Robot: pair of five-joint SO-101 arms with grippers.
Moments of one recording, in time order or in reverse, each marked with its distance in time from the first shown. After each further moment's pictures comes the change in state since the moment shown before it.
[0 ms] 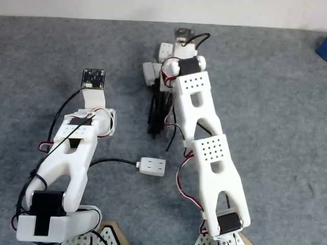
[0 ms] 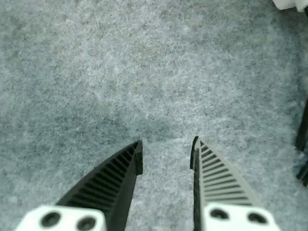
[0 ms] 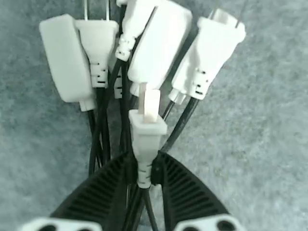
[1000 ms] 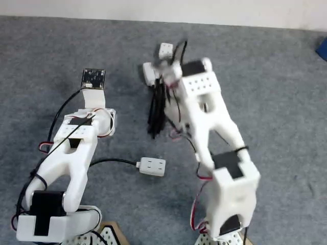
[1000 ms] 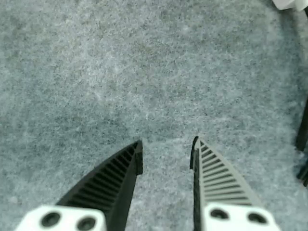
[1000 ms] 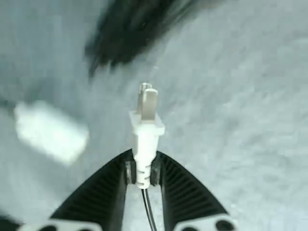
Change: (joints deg) left arm 0.0 0.0 0.0 0.0 0.0; right arm -2.3 -50.1 78.0 -1.1 36.7
